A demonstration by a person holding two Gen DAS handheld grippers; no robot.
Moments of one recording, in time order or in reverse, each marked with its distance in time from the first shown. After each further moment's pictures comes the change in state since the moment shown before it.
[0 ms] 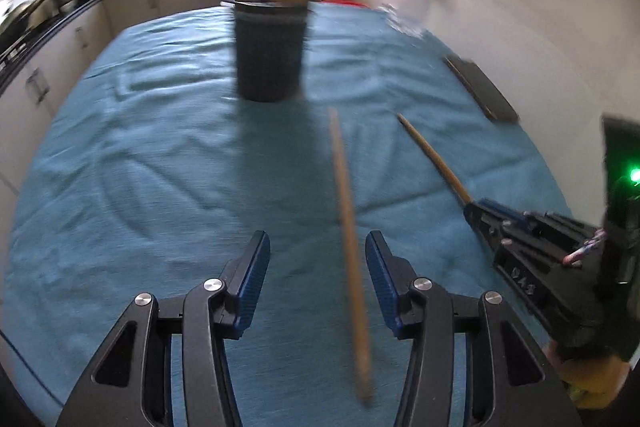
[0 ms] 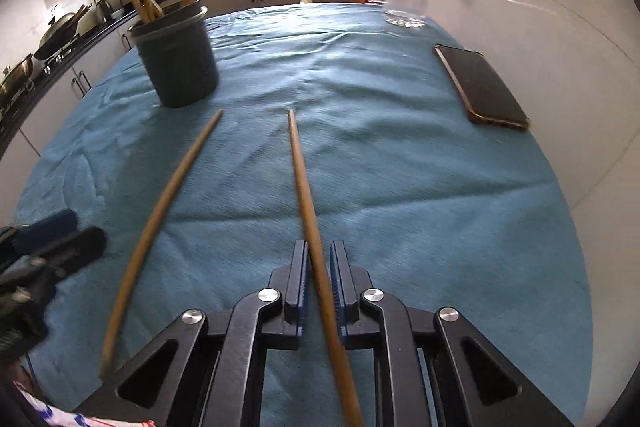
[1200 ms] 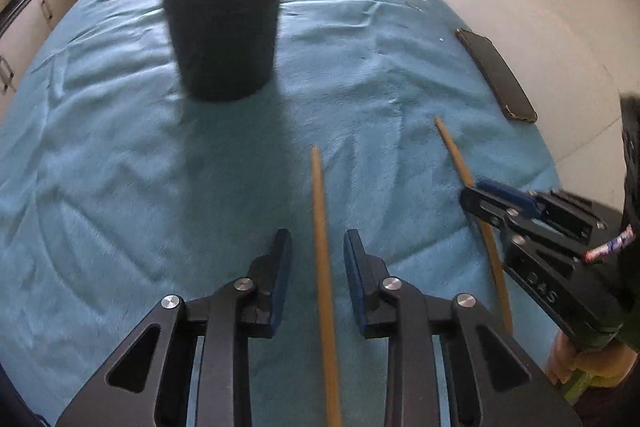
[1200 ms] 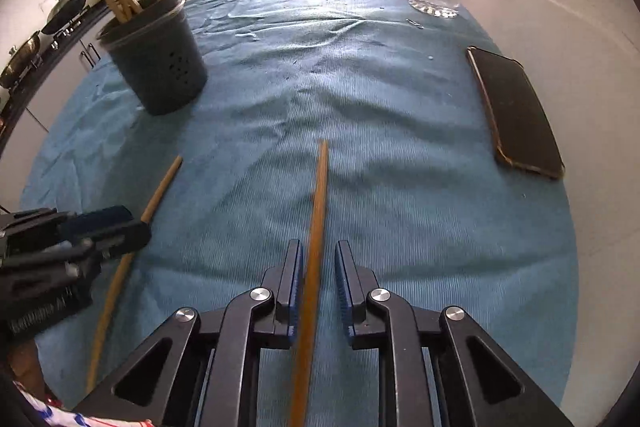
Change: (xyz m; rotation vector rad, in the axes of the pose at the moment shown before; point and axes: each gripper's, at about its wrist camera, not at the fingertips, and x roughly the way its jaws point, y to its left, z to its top) left arm 0.063 0.001 0.059 -0.028 0.205 -0.069; right arm 0.044 -0.012 0.059 -0.086 0.143 0.059
